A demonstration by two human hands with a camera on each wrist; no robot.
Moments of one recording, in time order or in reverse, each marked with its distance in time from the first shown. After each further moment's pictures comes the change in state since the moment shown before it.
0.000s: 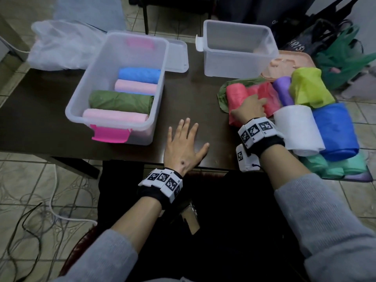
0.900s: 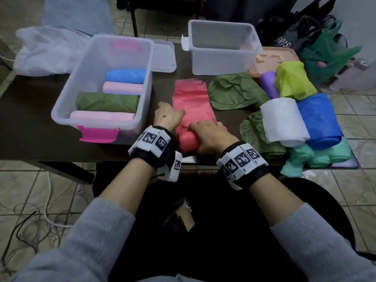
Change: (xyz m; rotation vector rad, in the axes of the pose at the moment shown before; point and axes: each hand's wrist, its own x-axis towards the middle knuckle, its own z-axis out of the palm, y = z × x) left_hand 0.069 0.005 -0.061 -0.603 -0.122 -0.569; right_hand -0.083 0.013 0.014 -0.487 -0.394 -0.818
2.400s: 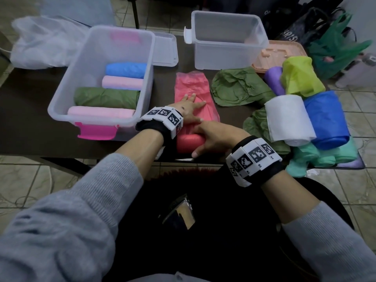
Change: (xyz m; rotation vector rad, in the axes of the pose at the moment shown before) left_hand 0.026 0.020 0.014 0.824 -0.485 0.498; right_hand 0.000 0.013 -0.011 0.301 -0.162 -0.146
